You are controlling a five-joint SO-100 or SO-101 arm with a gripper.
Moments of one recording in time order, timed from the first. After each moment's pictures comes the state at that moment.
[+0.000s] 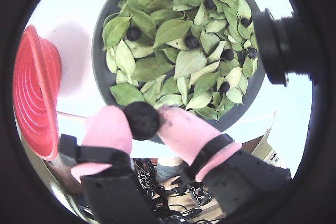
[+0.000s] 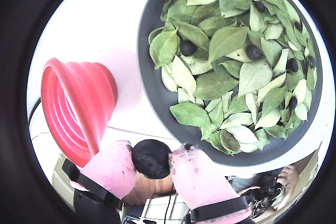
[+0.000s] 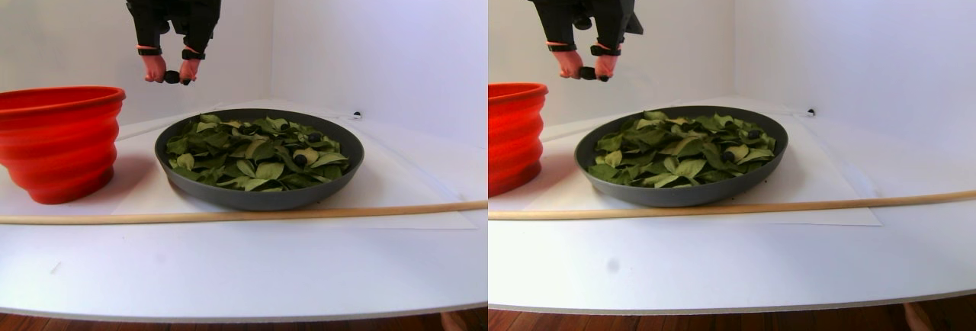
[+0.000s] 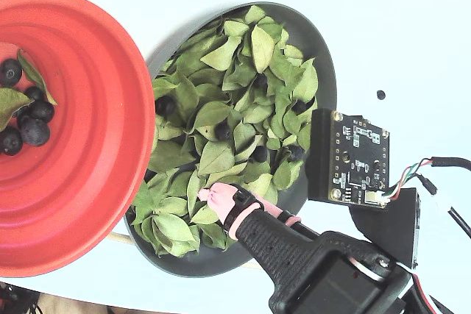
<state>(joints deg) -11.0 122.9 135.3 25.1 -87.1</state>
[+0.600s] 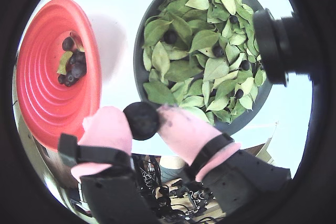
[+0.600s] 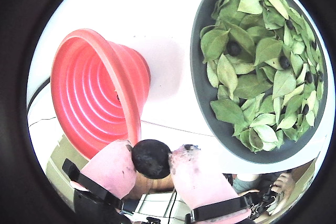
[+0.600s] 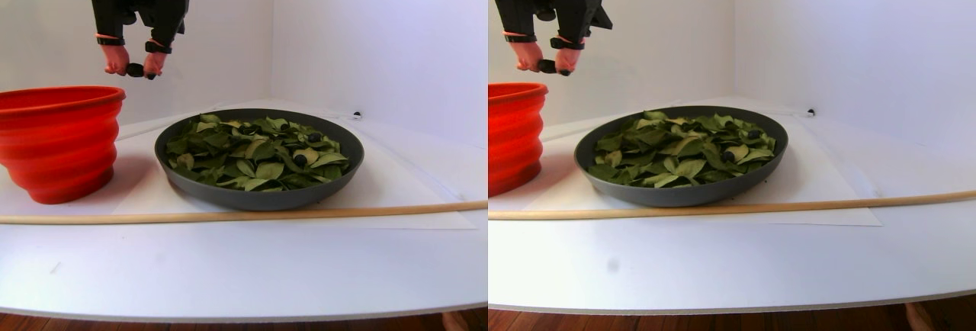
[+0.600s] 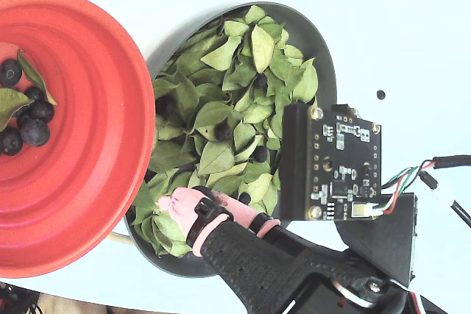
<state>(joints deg) -18.6 123.8 135.3 26.3 -84.3</state>
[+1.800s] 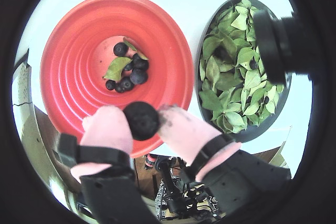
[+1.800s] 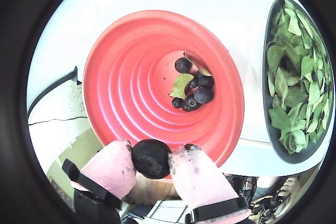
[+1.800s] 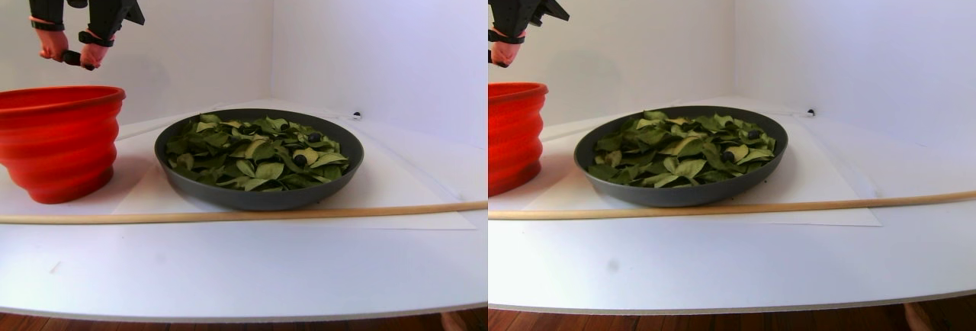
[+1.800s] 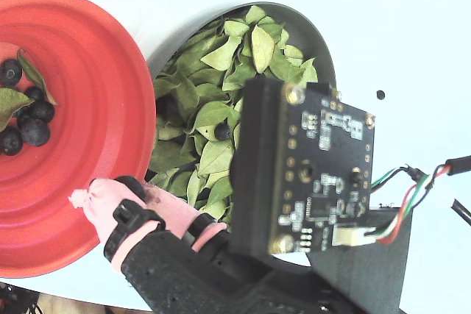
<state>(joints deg) -29.3 124.3 138.3 18.0 -72.9</state>
